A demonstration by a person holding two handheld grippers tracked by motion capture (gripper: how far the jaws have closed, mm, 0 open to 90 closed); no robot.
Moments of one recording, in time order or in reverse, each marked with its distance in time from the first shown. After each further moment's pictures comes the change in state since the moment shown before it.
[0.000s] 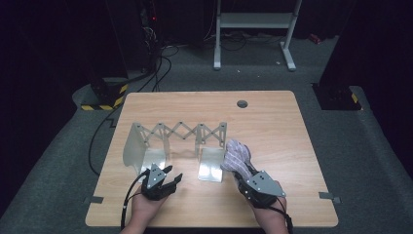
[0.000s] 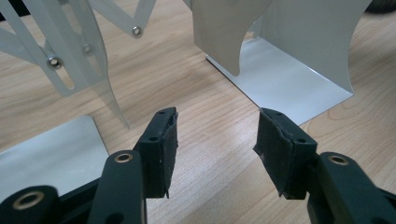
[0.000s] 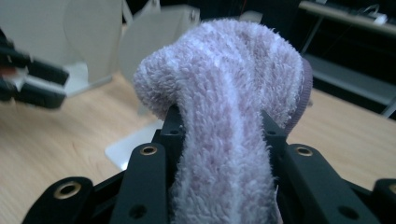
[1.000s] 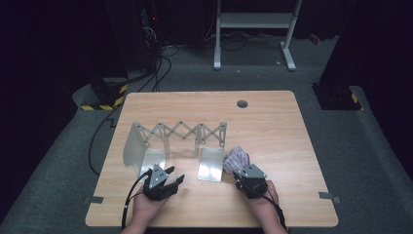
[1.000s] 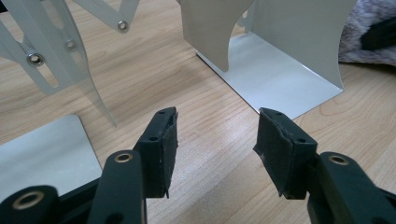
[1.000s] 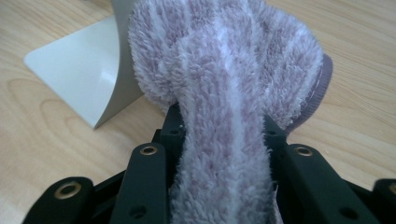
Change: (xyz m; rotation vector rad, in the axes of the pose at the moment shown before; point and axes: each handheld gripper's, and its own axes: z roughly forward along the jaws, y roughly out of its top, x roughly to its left) left arm -0.004 0.000 0.004 0.018 -0.026 0.011; right arm -0.009 -0.056 0.073 0.347 -0.005 0.043
